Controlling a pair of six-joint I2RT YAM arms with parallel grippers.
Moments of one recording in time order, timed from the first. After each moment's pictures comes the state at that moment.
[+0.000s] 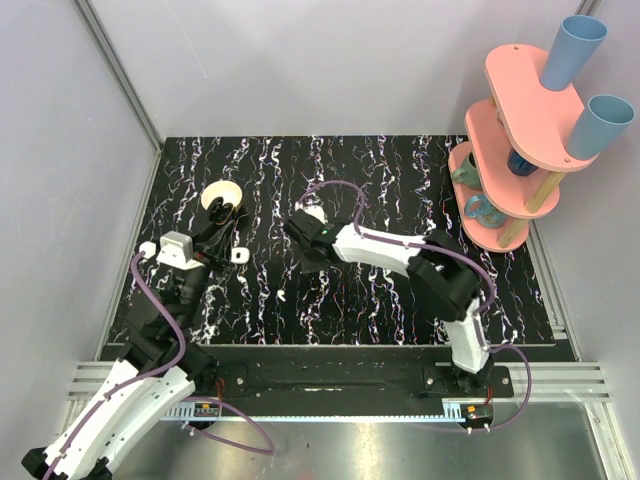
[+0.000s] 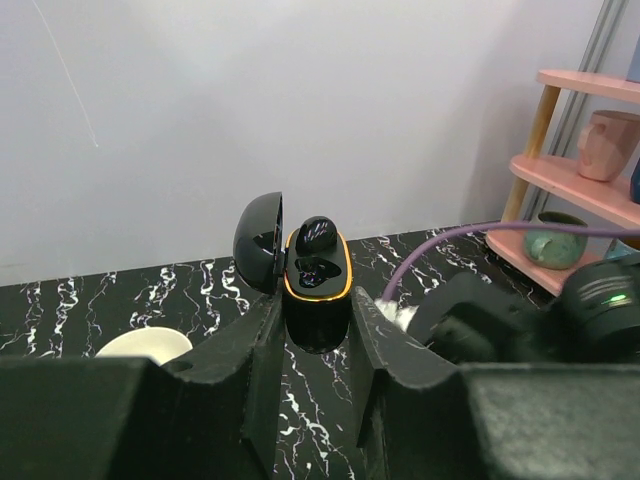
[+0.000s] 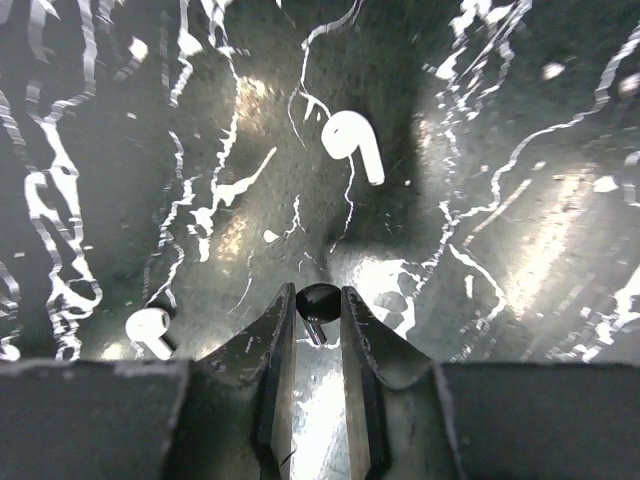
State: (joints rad) left arm -0.60 0.31 0.50 0.16 -0.25 0.02; right arm 0.94 2.08 1.55 -0.59 0.20 0.67
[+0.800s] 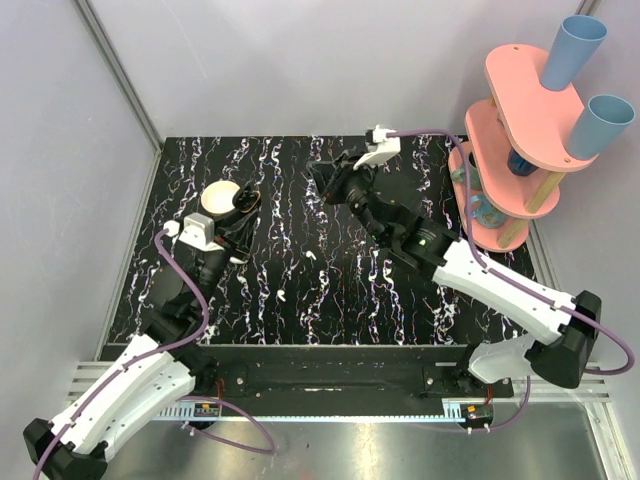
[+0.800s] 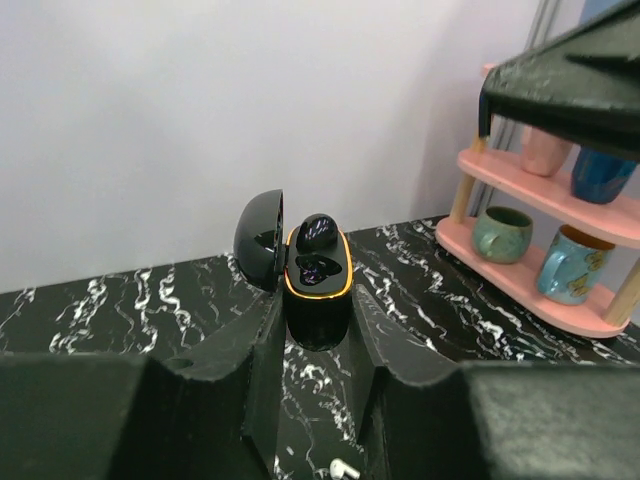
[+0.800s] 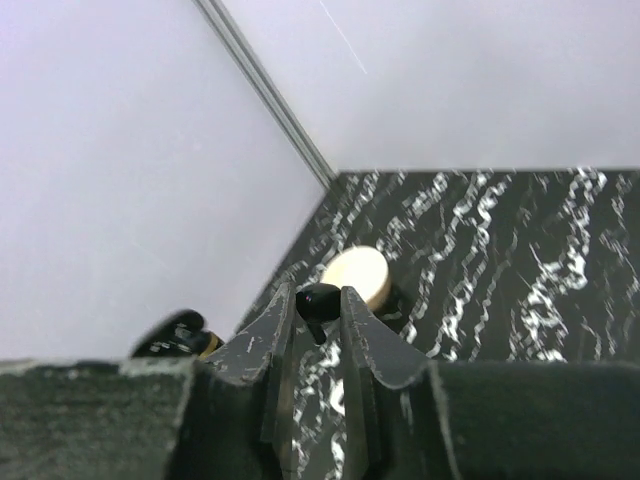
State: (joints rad) left arm -0.60 0.54 0.50 0.35 -0.15 -0.05; right arm 0.94 1.37 1.33 0.09 0.40 0.48
